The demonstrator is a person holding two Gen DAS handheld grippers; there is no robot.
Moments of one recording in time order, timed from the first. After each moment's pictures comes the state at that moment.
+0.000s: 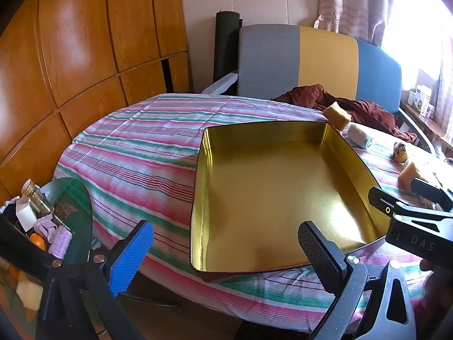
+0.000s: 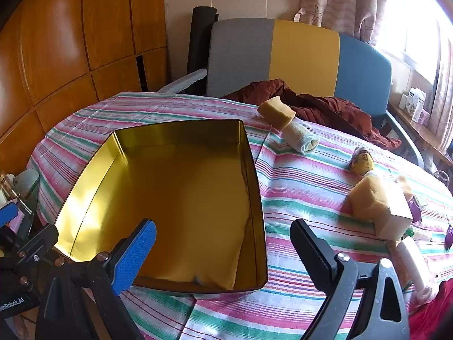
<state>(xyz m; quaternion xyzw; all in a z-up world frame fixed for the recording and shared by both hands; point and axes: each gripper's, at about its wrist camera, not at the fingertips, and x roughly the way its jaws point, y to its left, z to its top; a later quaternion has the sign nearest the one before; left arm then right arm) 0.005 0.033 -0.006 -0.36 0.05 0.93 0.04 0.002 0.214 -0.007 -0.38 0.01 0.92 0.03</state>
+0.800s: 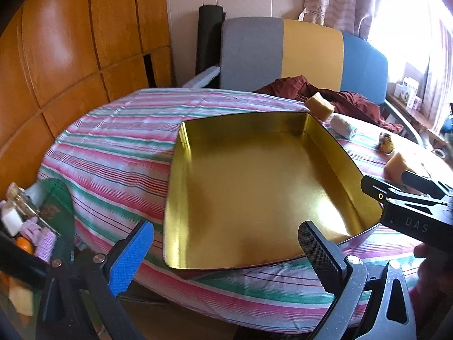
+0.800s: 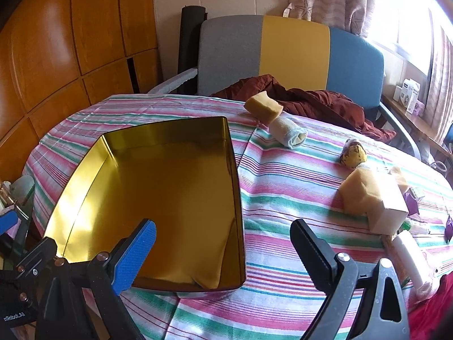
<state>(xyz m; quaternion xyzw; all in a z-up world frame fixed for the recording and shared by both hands) -0.002 0.046 -0.012 -0.38 0.04 0.92 0.08 0.001 0.239 -0.013 -0.39 0.03 0.92 0.05</state>
